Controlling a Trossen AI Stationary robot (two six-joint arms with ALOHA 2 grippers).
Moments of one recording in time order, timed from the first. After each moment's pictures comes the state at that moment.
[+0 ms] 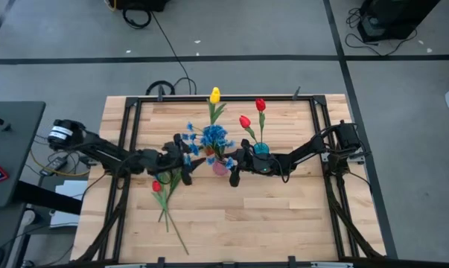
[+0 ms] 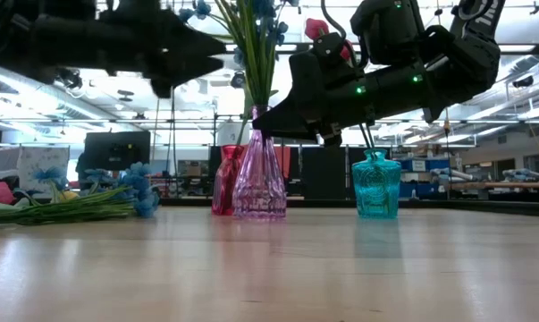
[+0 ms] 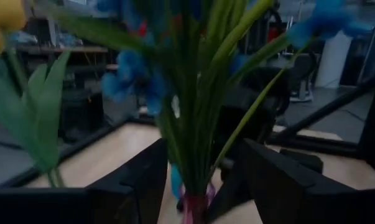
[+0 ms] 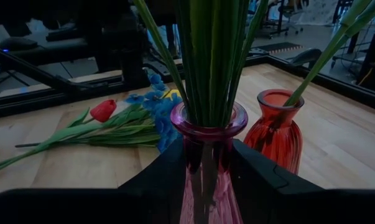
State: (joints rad) left arm -0.19 1.31 0.33 1.09 -0.48 -0.04; right arm 0.11 1.88 0.72 0.97 0.39 0.19
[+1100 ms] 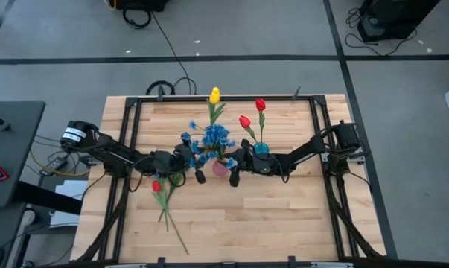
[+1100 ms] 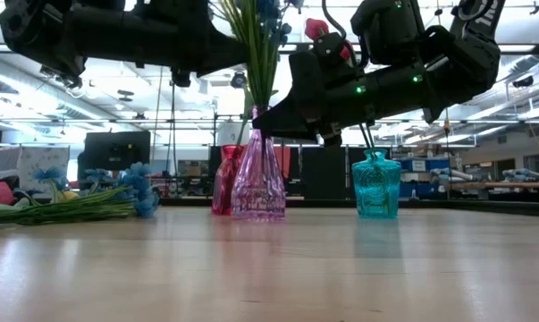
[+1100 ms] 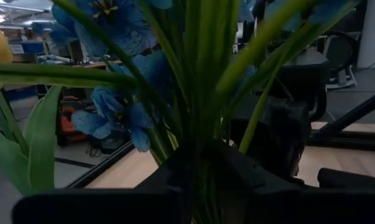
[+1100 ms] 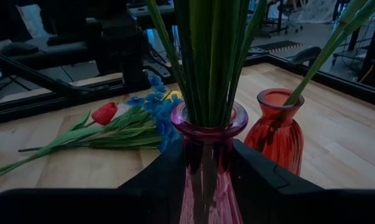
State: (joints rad) left arm -0.19 1.47 0.50 1.10 -0.59 0.12; right arm 0.10 1.88 0.72 0.98 0.39 0.21
